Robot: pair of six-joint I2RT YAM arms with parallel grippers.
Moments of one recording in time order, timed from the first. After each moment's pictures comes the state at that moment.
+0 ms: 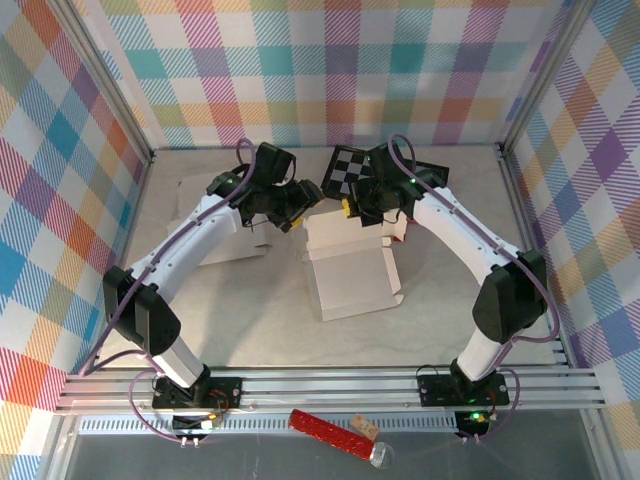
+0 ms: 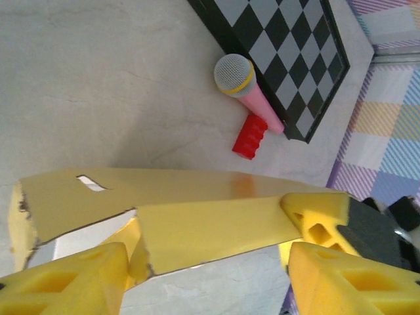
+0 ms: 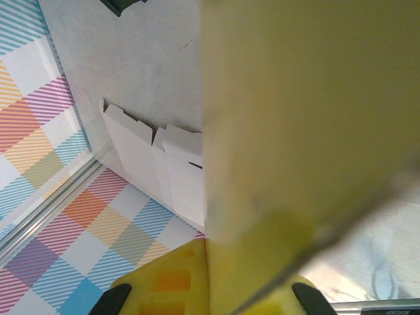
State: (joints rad) left arm -0.55 1.64 1.61 -0.84 0.21 -1.12; right arm 0.52 1.69 1.55 -0.75 -0.29 1.80
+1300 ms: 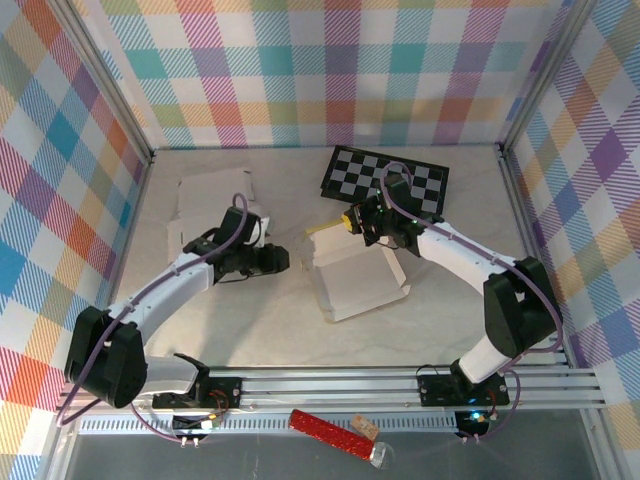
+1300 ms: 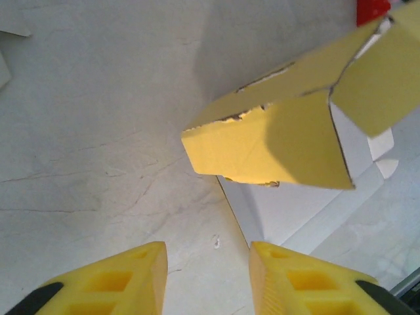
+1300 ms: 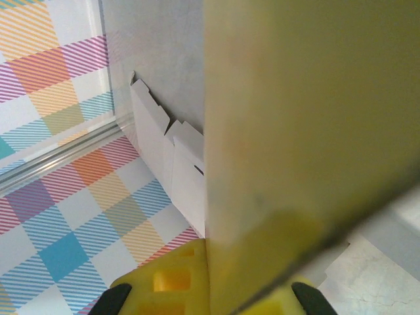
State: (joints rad) left arm -0.44 1.30 0.86 -0.50 0.31 -0.47; right arm 0.51 1.59 1.09 -0.16 -0.32 1.62
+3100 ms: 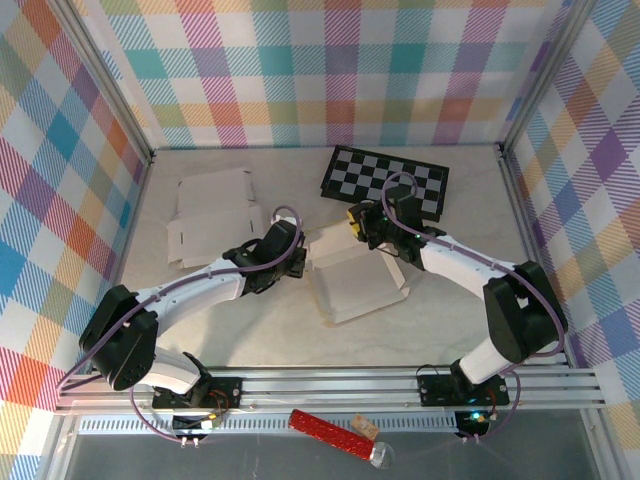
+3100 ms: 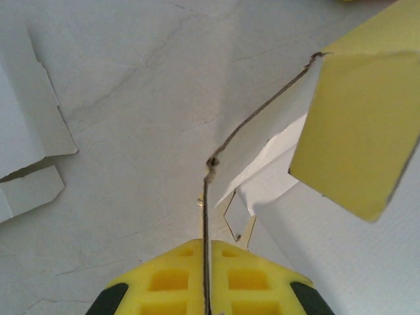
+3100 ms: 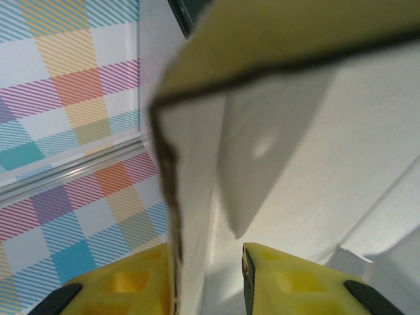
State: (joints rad) left arm -0.73 1.42 0.90 -0.36 -0.25 -0.41; right arm 0.50 1.54 0.93 0.08 -0.23 1.59
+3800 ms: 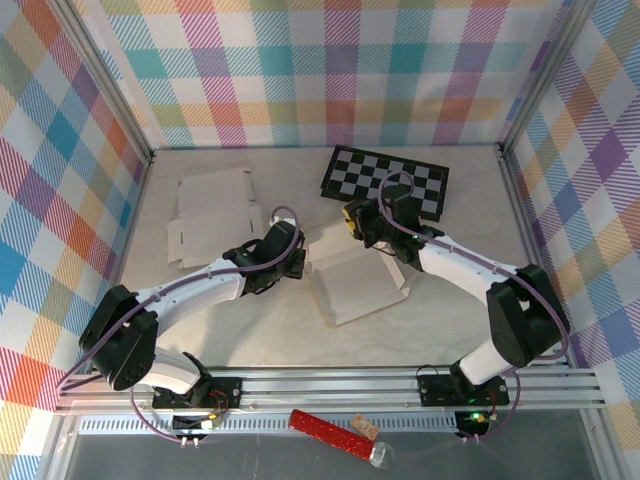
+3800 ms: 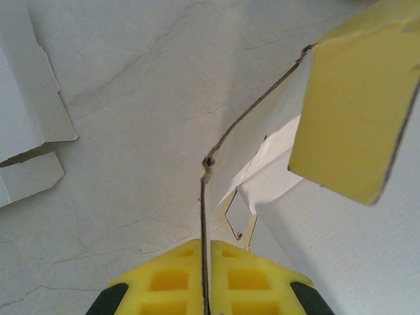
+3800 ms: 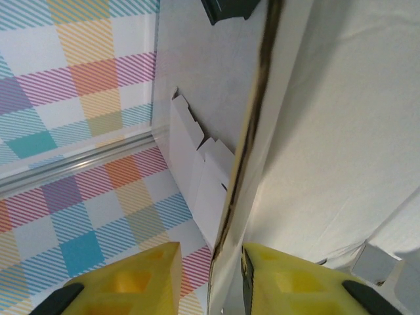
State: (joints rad) left arm -0.73 1.42 0.90 -0.37 -0.24 -0.44; right arm 0.55 1.53 0.95 0.08 -0.20 1.59
